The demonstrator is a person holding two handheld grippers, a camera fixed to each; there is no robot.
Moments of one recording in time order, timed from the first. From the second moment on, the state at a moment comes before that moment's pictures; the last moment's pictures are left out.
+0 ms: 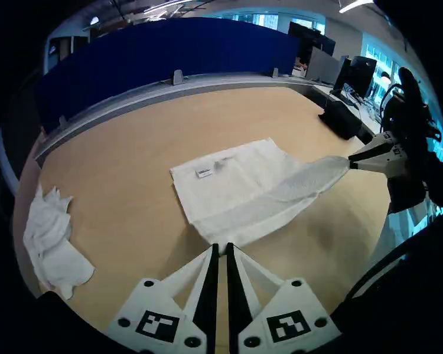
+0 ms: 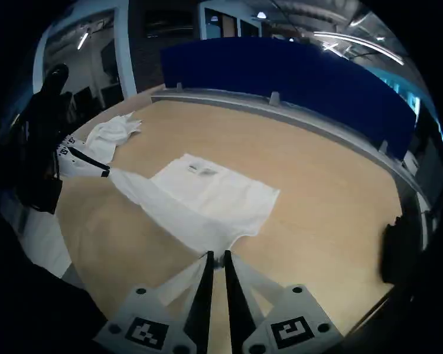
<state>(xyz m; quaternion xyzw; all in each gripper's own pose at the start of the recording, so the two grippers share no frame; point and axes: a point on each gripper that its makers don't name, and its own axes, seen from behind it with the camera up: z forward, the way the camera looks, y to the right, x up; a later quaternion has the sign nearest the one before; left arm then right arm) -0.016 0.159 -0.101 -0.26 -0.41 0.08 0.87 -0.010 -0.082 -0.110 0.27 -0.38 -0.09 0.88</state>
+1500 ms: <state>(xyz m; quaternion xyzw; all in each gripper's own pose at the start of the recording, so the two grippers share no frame) -0.059 0.170 0.025 -0.22 -0.43 0.06 0.87 -0.057 -0.074 0.017 0.23 -0.40 -0.09 0.88</state>
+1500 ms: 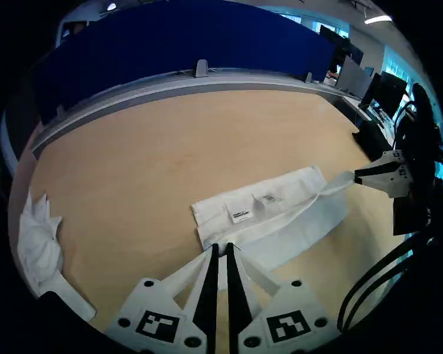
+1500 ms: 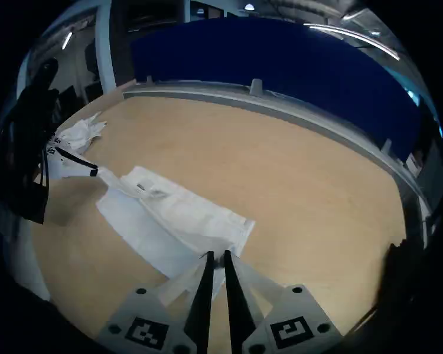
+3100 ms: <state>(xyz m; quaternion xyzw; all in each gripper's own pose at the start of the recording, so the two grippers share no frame) -0.092 0.143 0.091 -0.16 -0.44 0.08 0.88 -0.082 -0.049 0.077 0.15 -0.38 -0.12 0.90</state>
